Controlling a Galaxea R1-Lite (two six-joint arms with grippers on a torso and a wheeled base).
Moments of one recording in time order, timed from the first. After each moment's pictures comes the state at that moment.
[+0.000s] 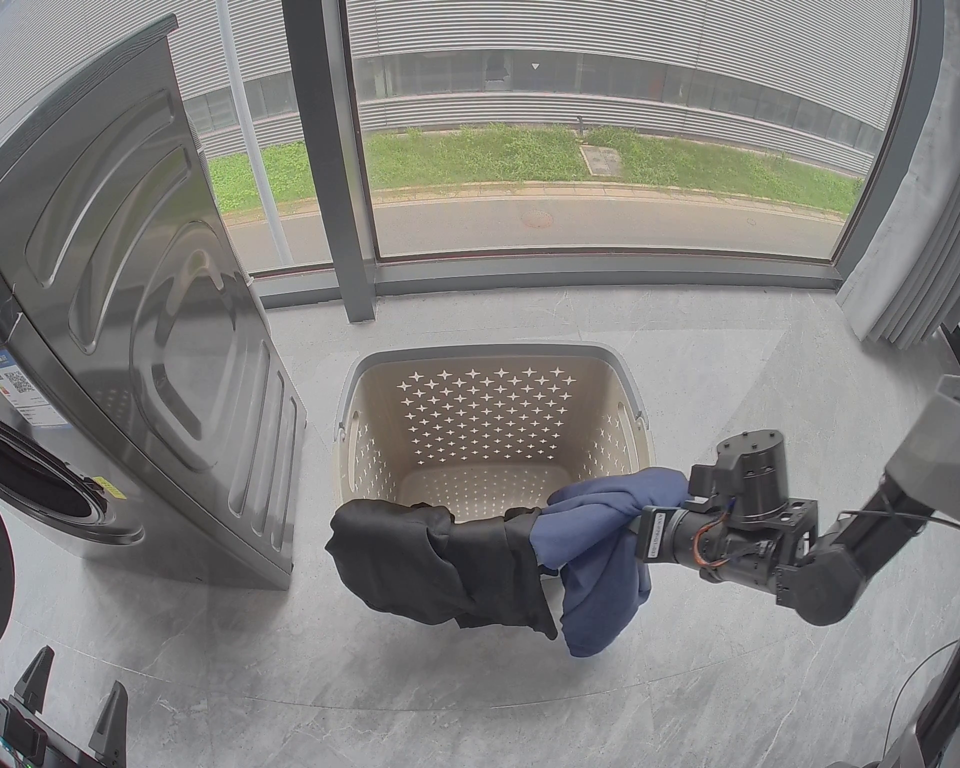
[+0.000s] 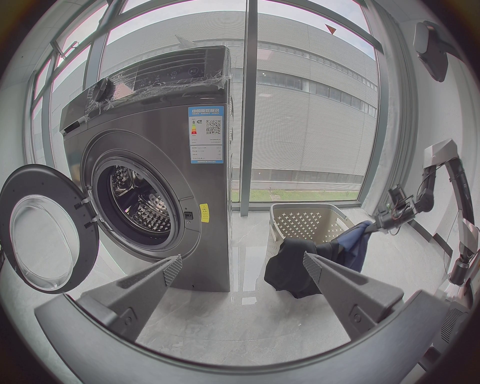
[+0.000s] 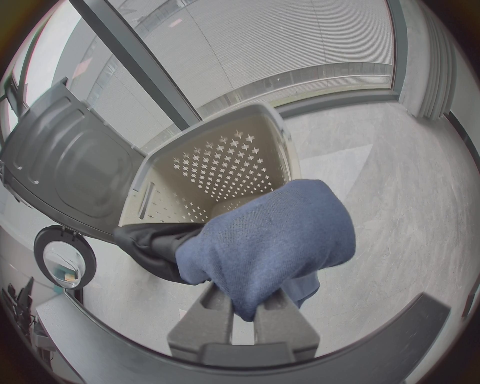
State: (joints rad) left arm 0.00 0.02 -0.02 0.01 0.01 -0.04; right arm 0.50 1.99 -0.66 -0.84 -0.07 0.43
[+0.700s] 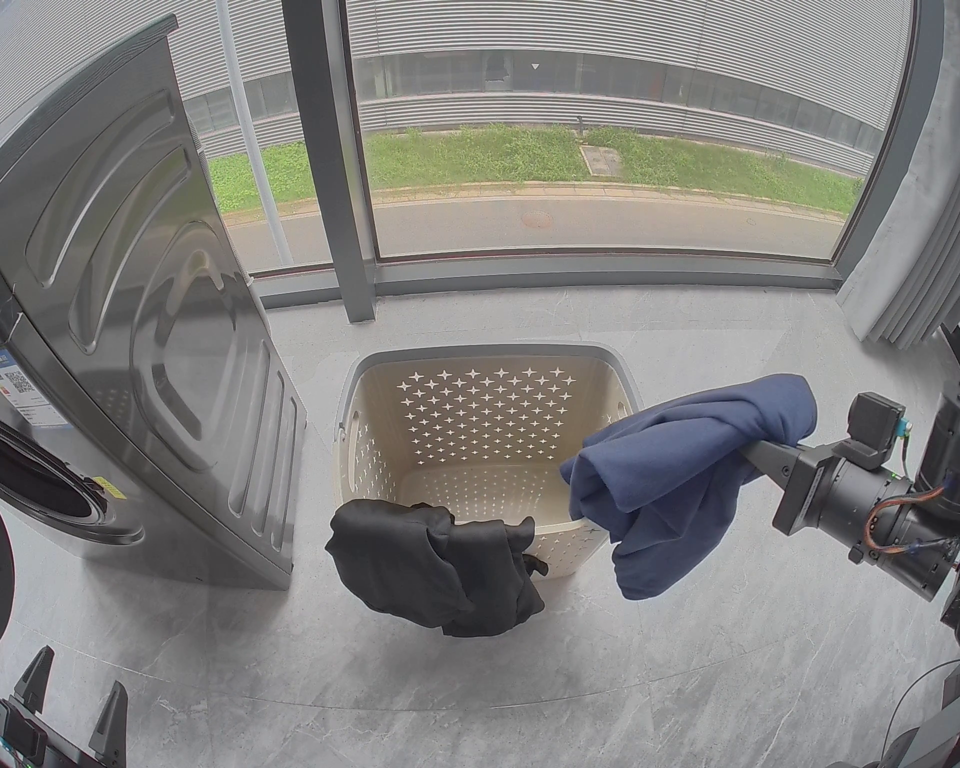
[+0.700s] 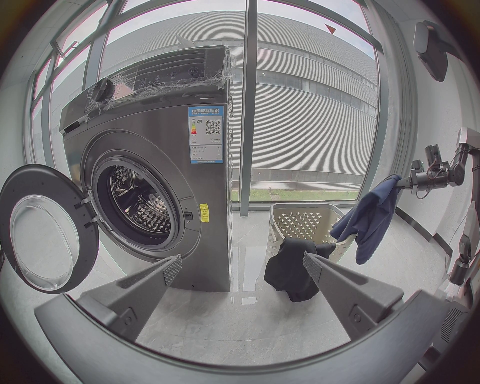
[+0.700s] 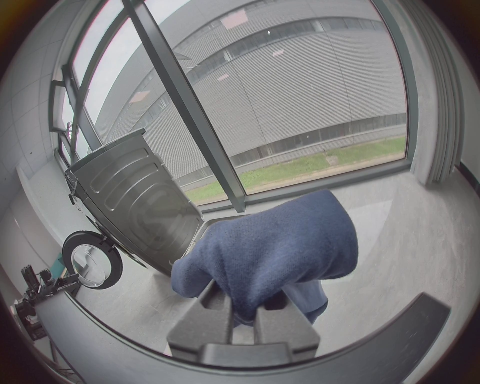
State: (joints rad) left arm 0.00 0.02 -0.02 0.01 0.01 -0.04; right arm 0.56 1.37 -0.44 -0.84 -0.10 0.25
